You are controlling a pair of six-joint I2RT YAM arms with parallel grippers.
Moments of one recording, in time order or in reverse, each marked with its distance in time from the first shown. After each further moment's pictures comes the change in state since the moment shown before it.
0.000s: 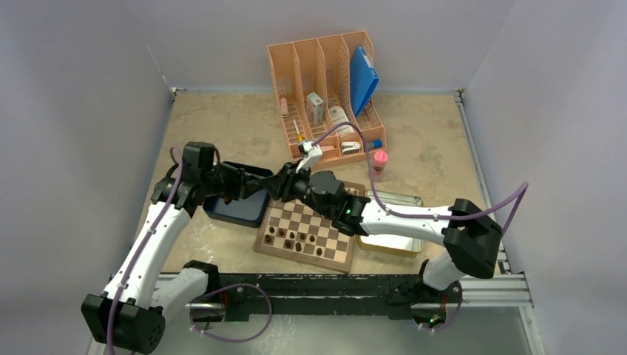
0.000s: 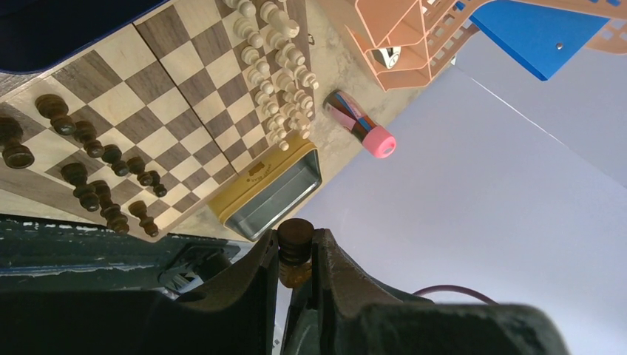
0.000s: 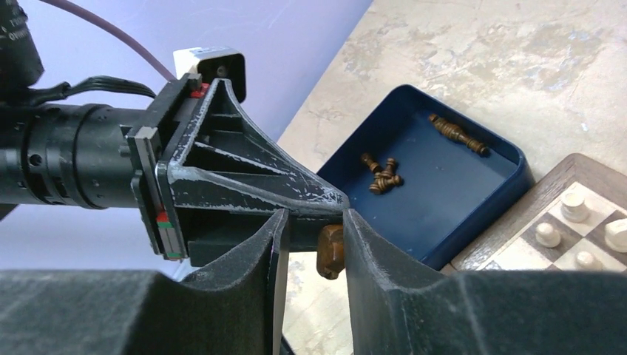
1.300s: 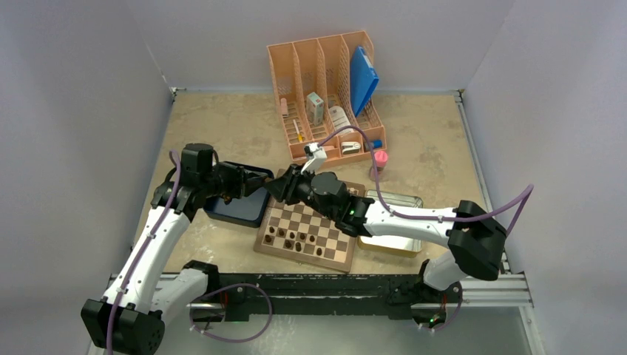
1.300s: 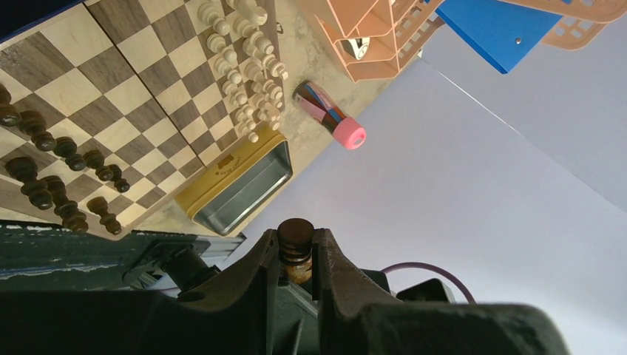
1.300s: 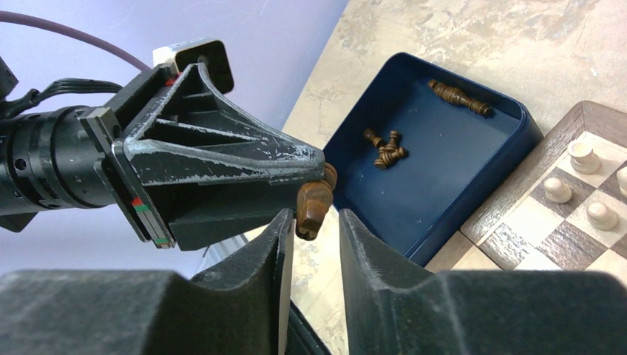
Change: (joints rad) left arm 0.000 -0.037 -0.045 0.088 0.025 -0.086; right arm -0.005 -0.031 -0.026 -0.059 -0.015 0.134
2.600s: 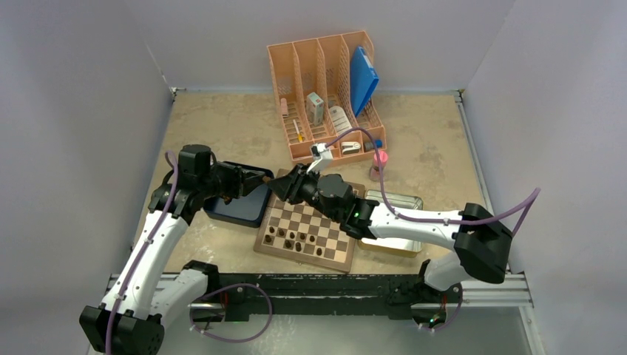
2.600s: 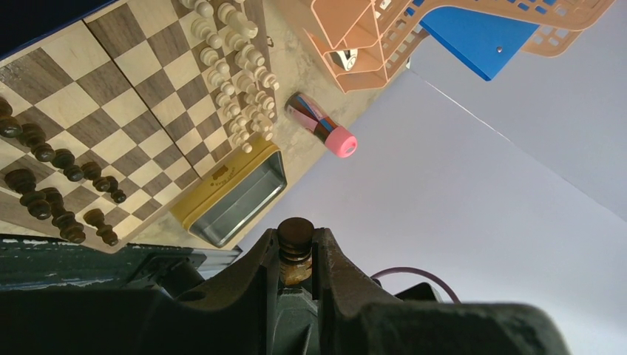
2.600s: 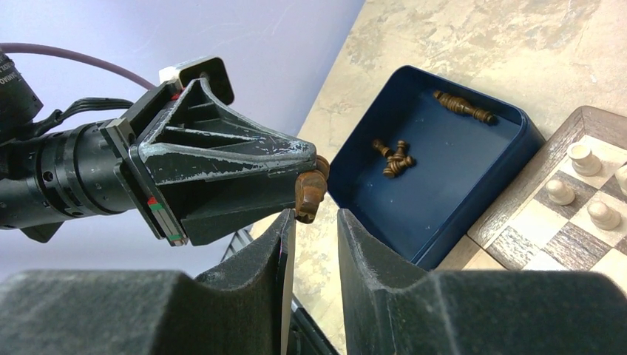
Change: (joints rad) left arm 0.000 -0.031 0.001 0.000 -0.046 0.000; right arm 0.002 -0.043 -0.044 0.040 0.027 0.030
